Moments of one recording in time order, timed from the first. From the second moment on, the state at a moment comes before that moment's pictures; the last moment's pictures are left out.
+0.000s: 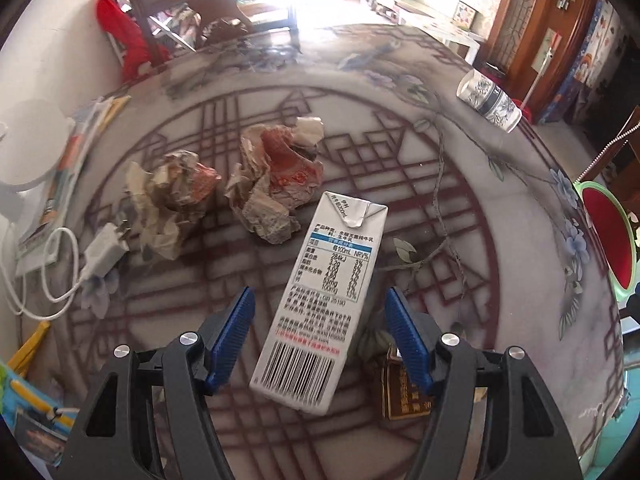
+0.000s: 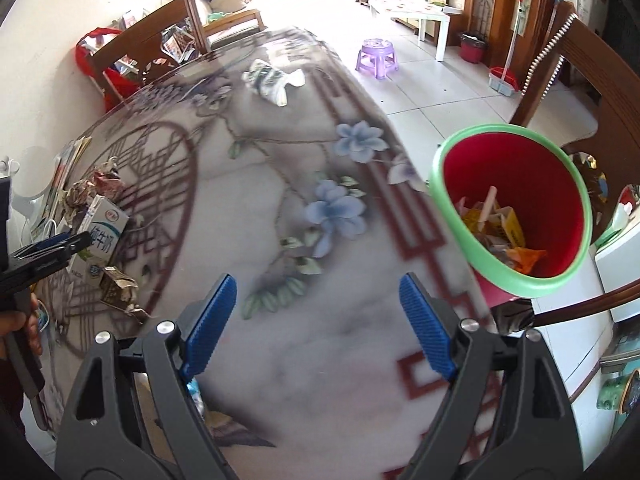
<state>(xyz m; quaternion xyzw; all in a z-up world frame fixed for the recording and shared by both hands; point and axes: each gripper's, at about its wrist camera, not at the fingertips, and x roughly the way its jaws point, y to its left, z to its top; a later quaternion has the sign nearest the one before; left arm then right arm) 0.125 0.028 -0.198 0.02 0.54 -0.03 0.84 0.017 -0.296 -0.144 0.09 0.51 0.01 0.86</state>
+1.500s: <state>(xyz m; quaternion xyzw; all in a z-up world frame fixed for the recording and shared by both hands) 0.048 0.117 -0.189 -0.10 0.52 -0.01 0.85 0.129 -0.072 -0.124 0.05 0.50 0.21 0.84</state>
